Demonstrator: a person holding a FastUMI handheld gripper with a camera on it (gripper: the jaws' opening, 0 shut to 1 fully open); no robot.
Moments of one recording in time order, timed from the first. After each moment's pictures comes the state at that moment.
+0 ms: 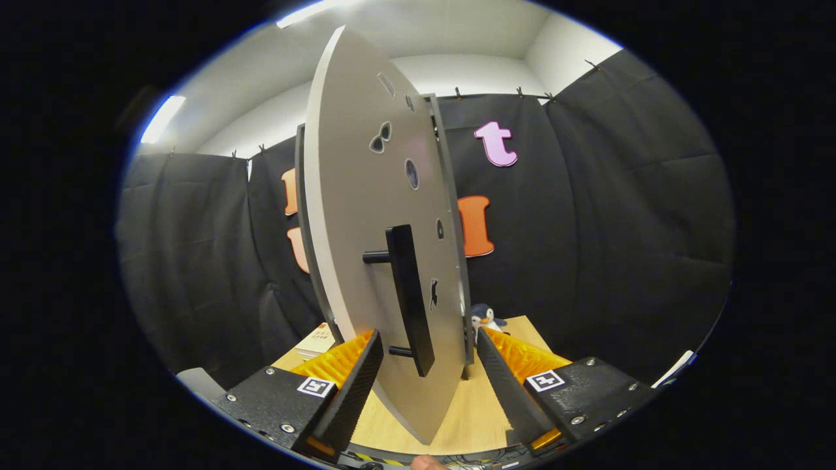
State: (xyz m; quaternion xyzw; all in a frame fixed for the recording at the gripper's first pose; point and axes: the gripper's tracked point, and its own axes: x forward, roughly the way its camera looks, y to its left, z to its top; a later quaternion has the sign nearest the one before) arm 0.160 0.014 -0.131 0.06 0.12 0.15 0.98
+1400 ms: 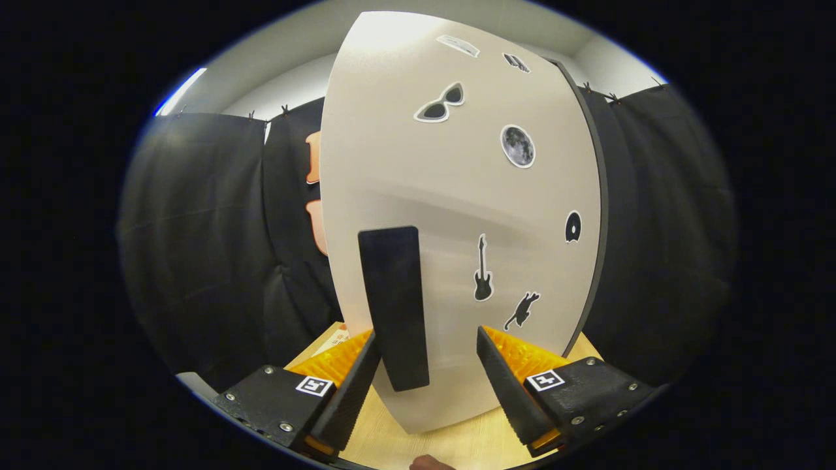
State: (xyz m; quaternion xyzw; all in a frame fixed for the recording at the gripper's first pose) arm 0.263 0.235 -0.141 0.01 0.15 0.17 0.97
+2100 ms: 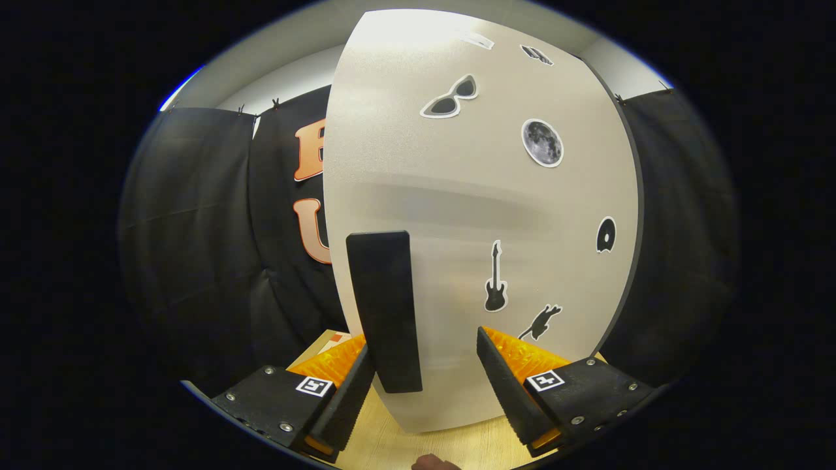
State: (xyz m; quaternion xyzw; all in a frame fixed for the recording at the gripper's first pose) arm 0.319 0.274 -0.144 0.00 0.15 0.16 0.98
